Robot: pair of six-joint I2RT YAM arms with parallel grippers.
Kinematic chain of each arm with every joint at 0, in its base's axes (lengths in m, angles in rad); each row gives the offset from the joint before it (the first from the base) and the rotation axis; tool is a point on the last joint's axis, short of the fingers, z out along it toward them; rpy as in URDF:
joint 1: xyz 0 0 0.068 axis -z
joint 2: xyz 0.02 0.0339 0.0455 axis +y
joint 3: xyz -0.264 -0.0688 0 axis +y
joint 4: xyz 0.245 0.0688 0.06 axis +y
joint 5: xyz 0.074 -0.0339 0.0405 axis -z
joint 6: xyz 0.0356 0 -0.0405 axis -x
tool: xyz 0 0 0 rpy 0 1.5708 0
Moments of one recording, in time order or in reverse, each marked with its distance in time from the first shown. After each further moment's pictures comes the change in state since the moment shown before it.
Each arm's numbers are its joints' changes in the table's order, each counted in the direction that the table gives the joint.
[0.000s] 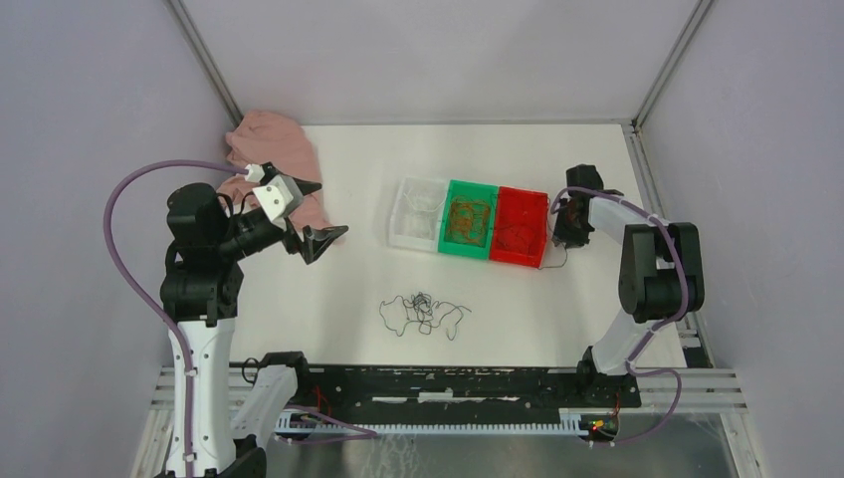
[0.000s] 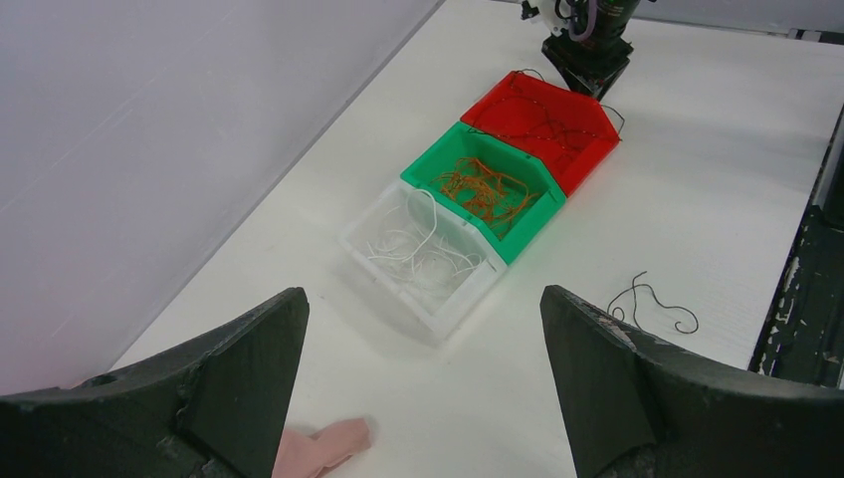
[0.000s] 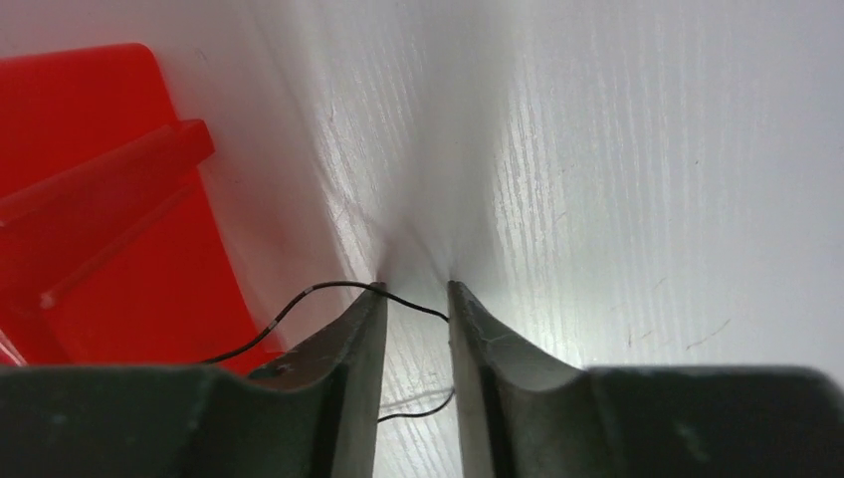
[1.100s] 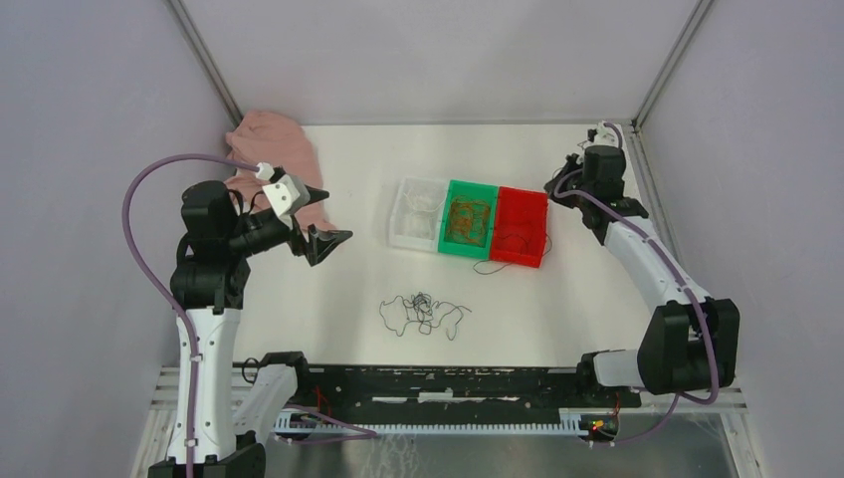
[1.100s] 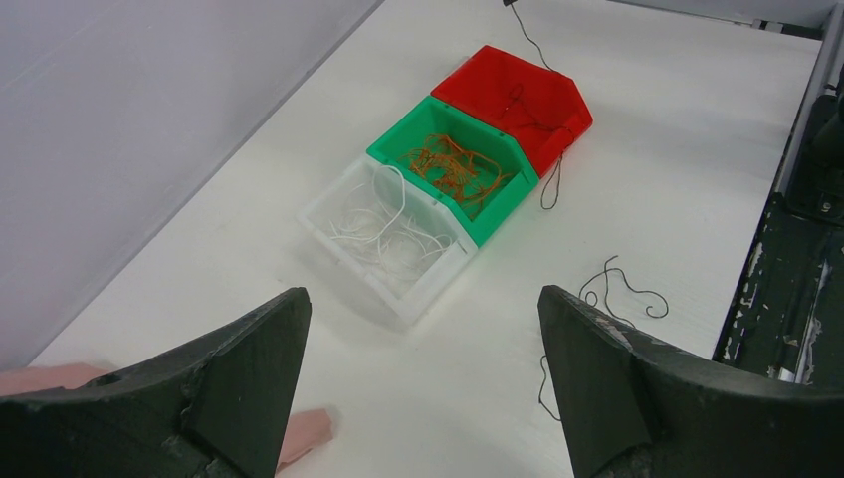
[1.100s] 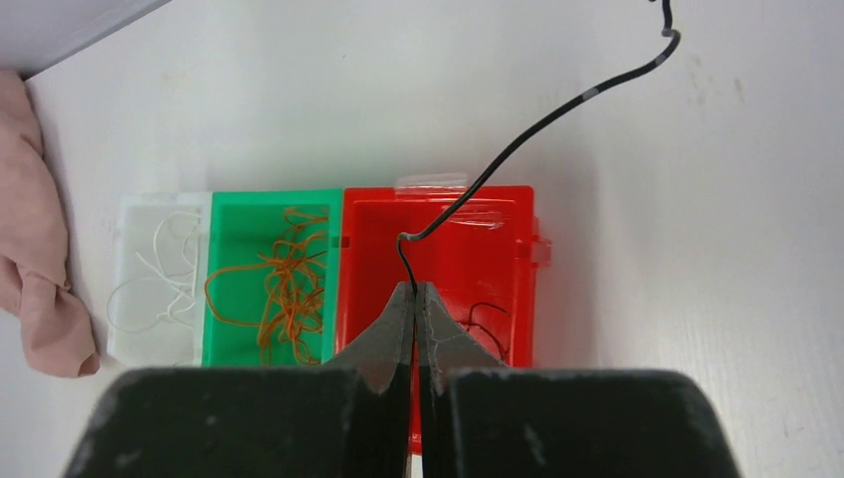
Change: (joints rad) left arm 0.001 0.017 0.066 0.003 0.029 0.000; right arm -0.054 -0.399 0.042 -0.276 -0.159 -0.170
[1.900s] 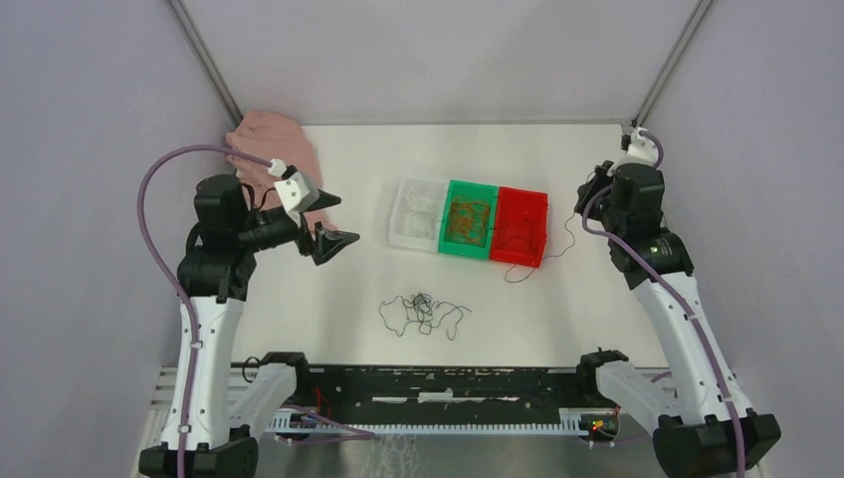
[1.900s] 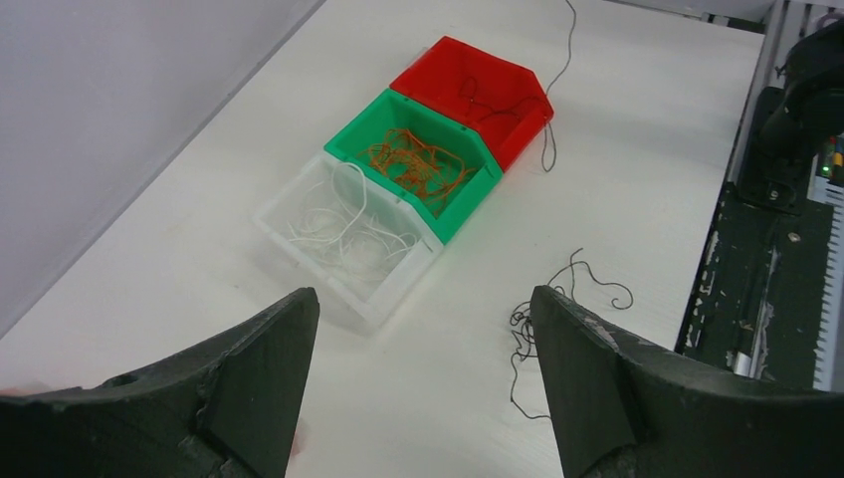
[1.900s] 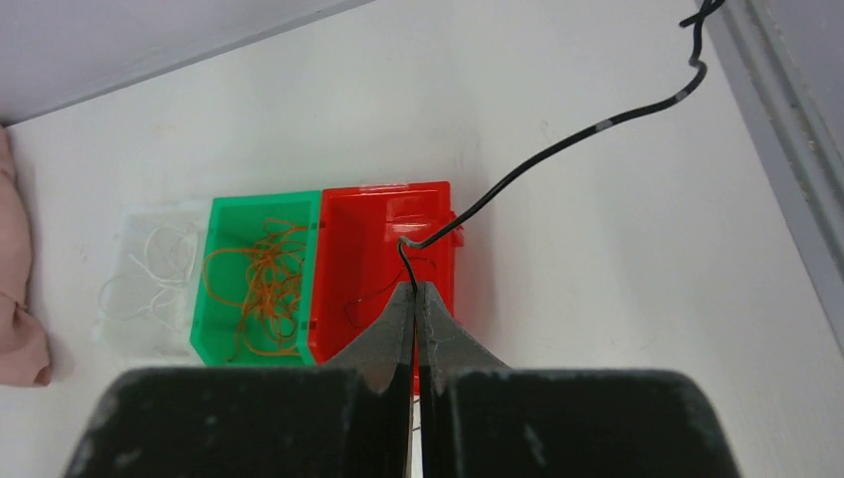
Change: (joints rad) left arm 0.040 0.041 0.000 0.015 0.012 0.000; right arm -0.073 -0.389 -0.033 0.266 0.262 0.116
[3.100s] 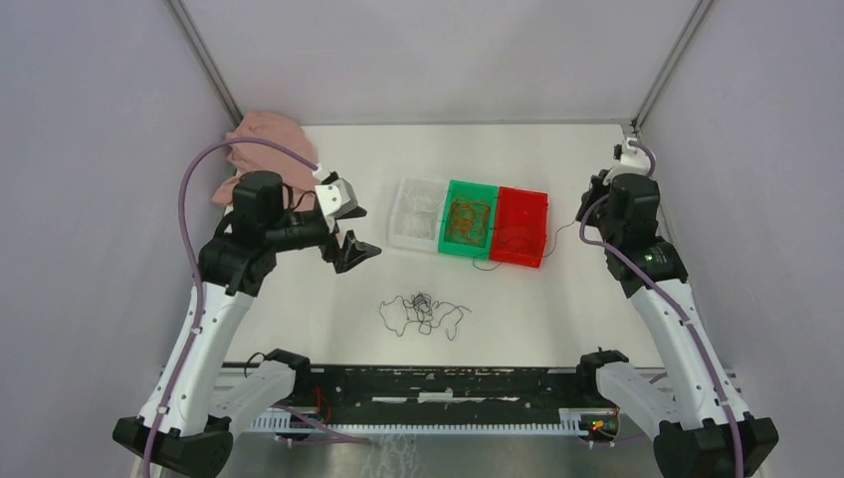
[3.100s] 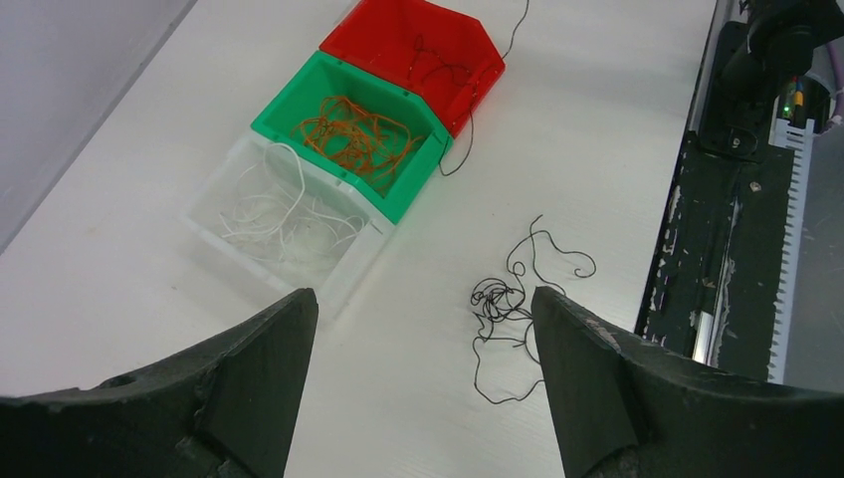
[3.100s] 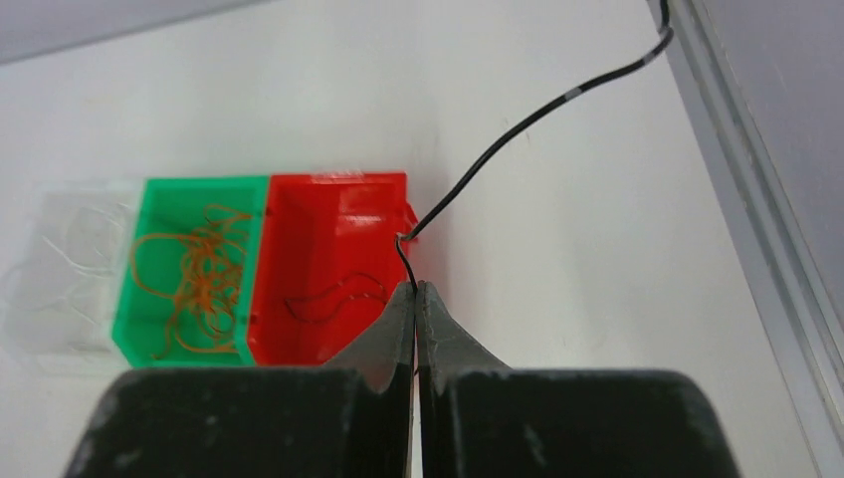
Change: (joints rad) left arm 0.291 0.066 -0.027 0.077 -0.203 -0.014; right arm 0.000 -0.043 0.122 -0.035 0.023 0.097
